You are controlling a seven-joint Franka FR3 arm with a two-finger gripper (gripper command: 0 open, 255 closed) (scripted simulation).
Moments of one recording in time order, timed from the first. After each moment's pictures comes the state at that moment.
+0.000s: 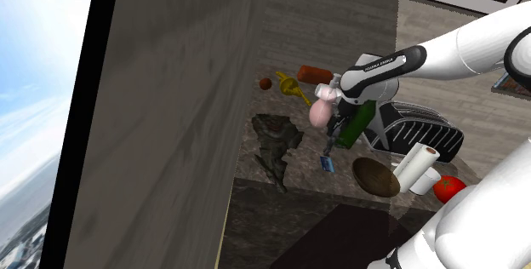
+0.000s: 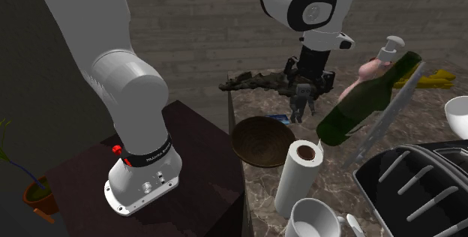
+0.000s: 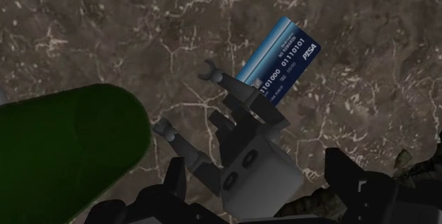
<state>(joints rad) -0.03 0.00 -0.46 -2.35 0.03 2.32 -0.47</state>
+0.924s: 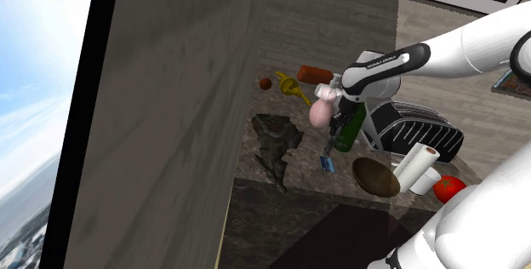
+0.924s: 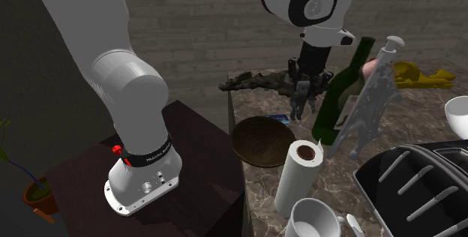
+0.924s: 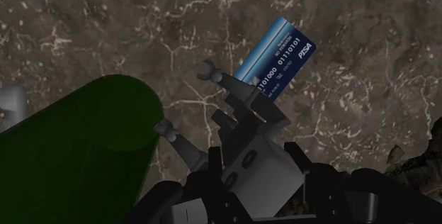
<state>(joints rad) -0.03 -0.02 -0.46 -2.34 0.02 2.30 -0.46</state>
